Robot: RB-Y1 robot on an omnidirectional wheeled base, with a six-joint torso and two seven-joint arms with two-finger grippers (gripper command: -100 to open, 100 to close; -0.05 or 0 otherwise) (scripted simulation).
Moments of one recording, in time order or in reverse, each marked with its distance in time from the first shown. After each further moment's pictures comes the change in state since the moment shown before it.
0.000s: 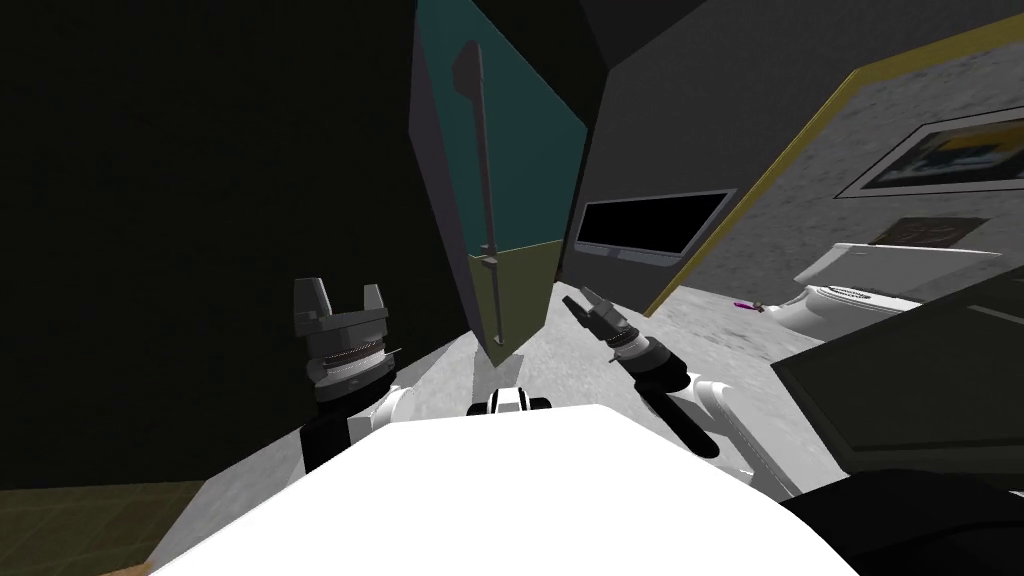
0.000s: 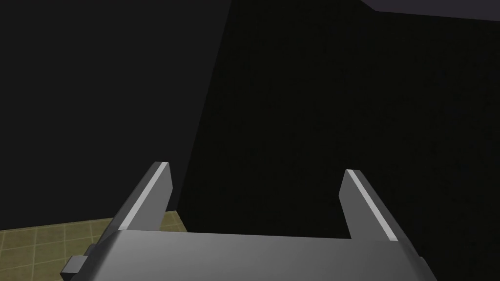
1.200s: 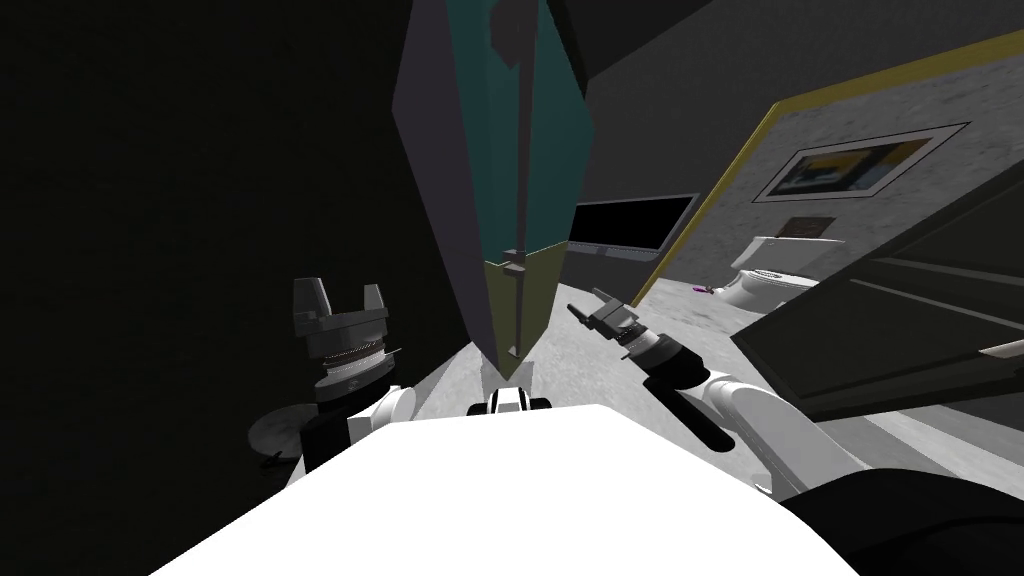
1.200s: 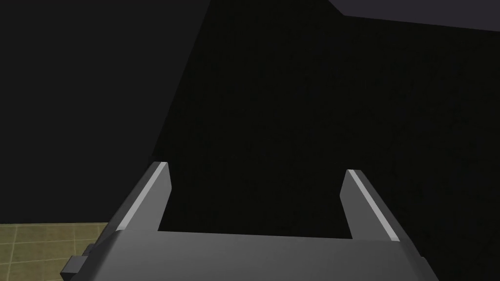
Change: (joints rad) left arm 0.000 0.000 0.000 0.000 0.000 0.000 0.000; right arm 0.037 -0.119 -0.108 -0.008 0.325 0.068 0.007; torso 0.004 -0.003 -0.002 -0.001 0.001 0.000
